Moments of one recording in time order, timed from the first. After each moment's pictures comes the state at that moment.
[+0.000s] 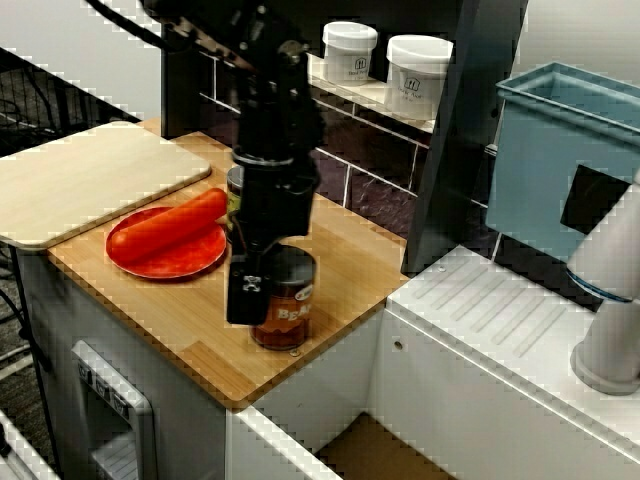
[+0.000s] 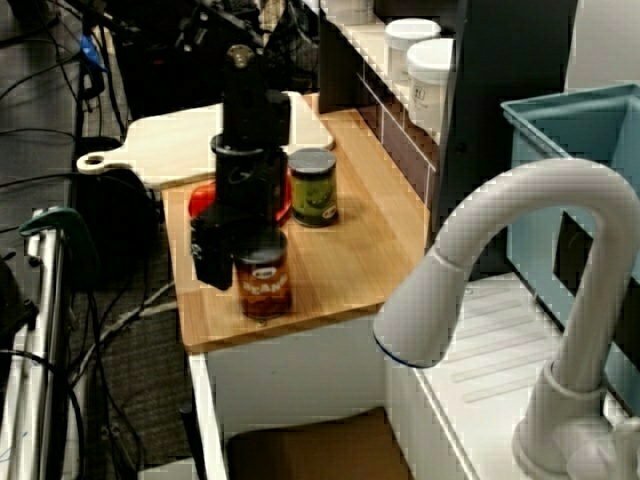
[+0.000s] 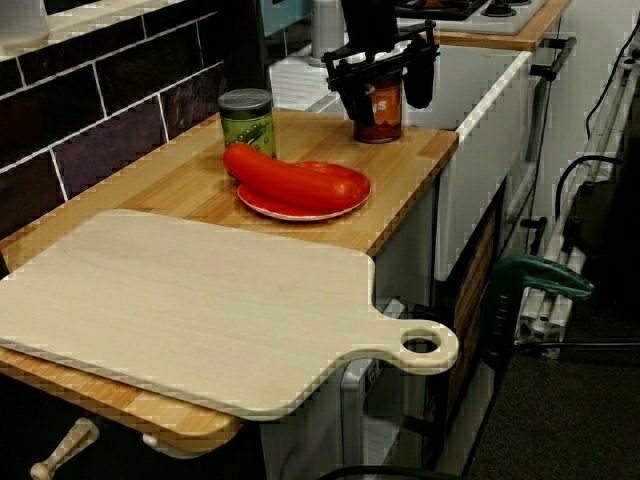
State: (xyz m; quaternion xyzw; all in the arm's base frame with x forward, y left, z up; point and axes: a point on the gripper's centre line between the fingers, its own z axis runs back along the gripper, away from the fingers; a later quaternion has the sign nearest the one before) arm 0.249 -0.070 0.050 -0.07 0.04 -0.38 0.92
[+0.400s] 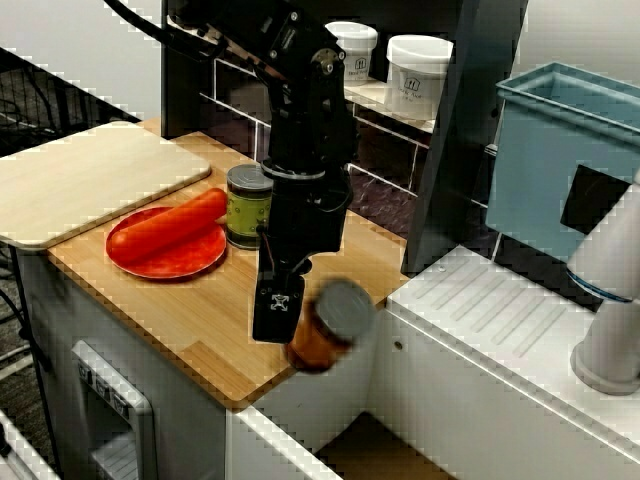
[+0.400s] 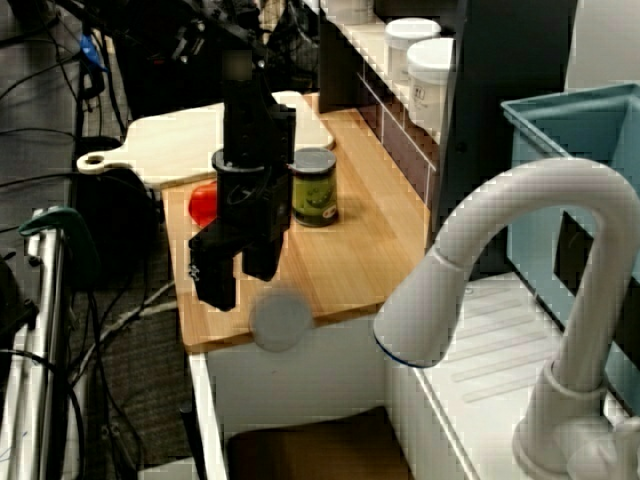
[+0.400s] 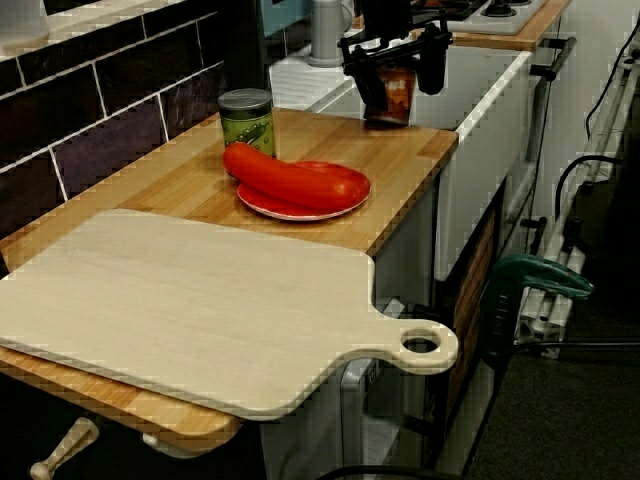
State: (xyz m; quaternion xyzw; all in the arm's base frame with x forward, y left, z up) arm 0.245 -0.097 0.053 -0.07 0.04 -0.40 0.91
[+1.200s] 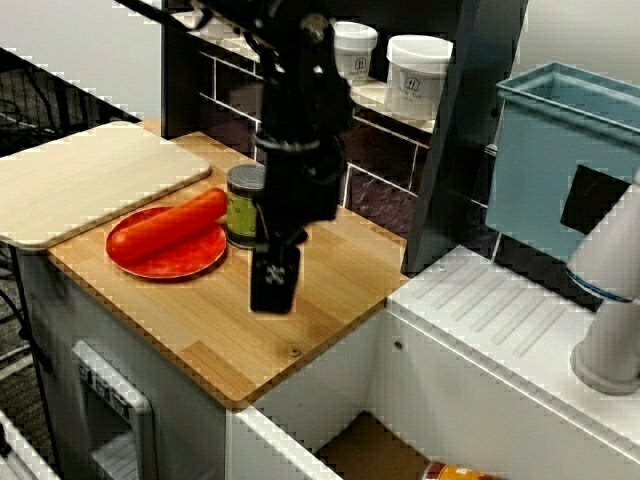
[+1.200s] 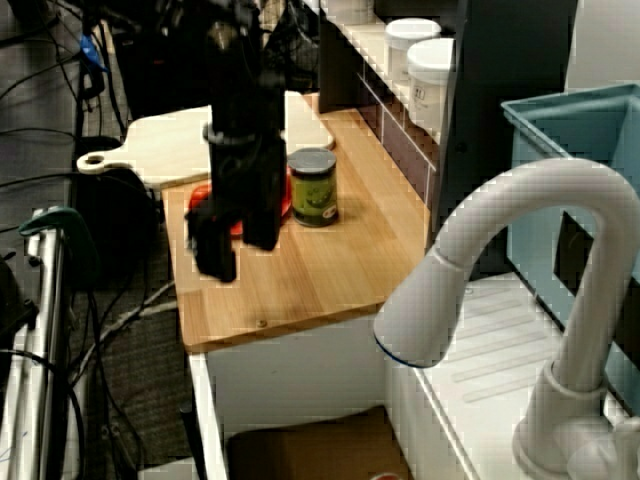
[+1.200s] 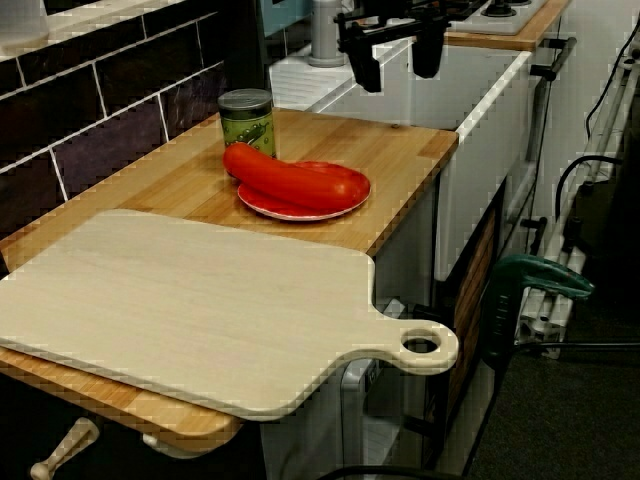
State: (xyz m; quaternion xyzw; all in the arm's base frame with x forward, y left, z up) arm 0.251 -0.082 0.076 -0.04 0.01 -0.39 0.92
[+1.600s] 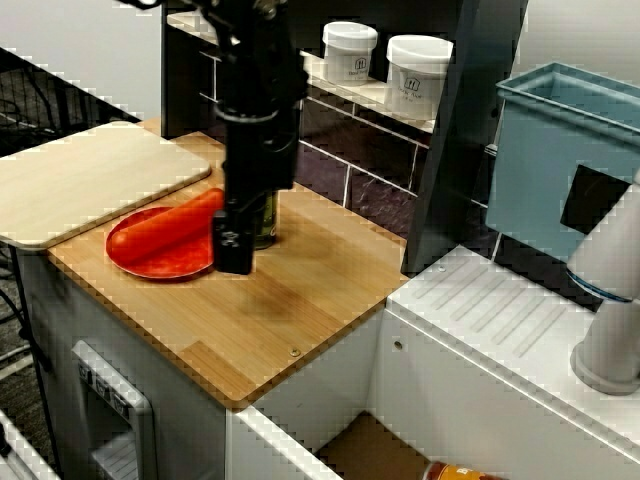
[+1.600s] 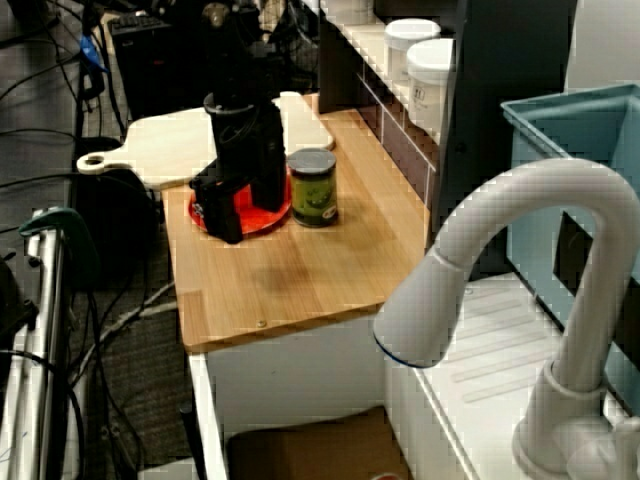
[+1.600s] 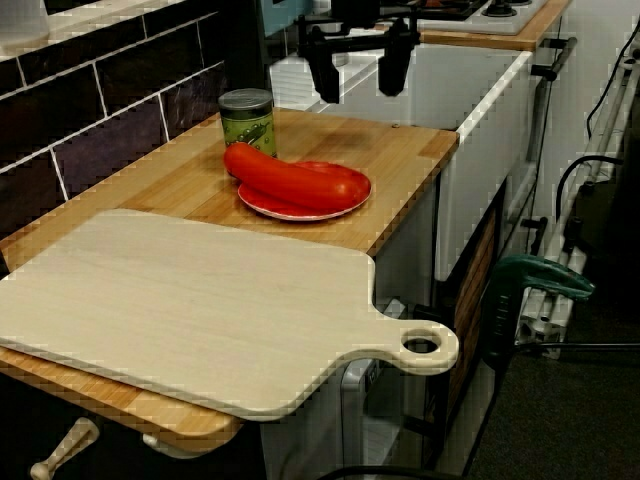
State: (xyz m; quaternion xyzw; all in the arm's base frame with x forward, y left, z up) arm 0.264 -0.035 0.071 0.01 -0.02 -0.43 0.90
